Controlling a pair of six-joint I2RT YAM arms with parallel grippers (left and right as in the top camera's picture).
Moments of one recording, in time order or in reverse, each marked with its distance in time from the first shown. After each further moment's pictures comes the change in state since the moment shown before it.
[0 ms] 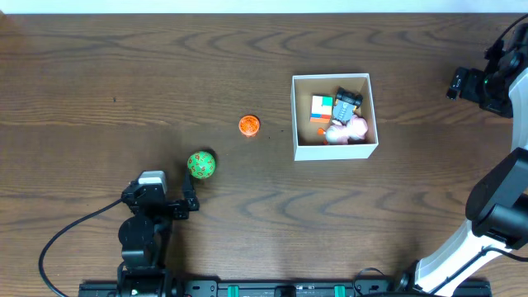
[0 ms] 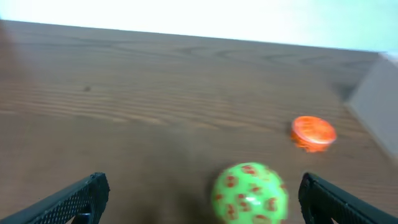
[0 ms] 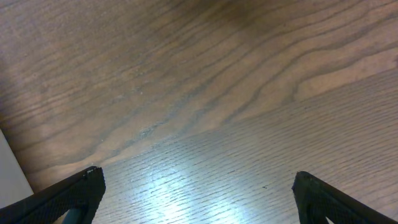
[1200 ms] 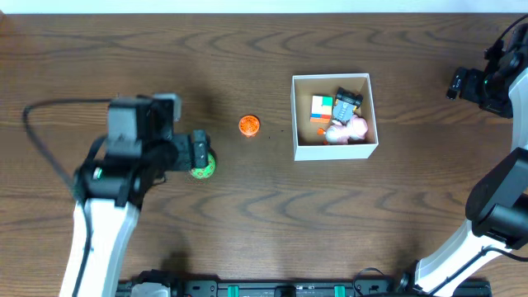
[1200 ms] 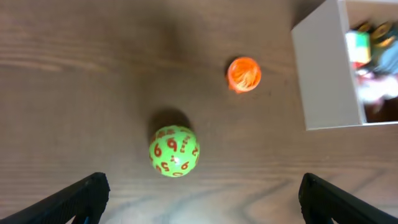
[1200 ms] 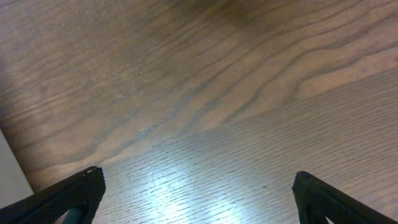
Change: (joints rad) left arm -0.112 0.969 1.074 -0.829 0.097 -0.048; right arm 0.000 0.000 -0.001 -0.001 0.000 0.000
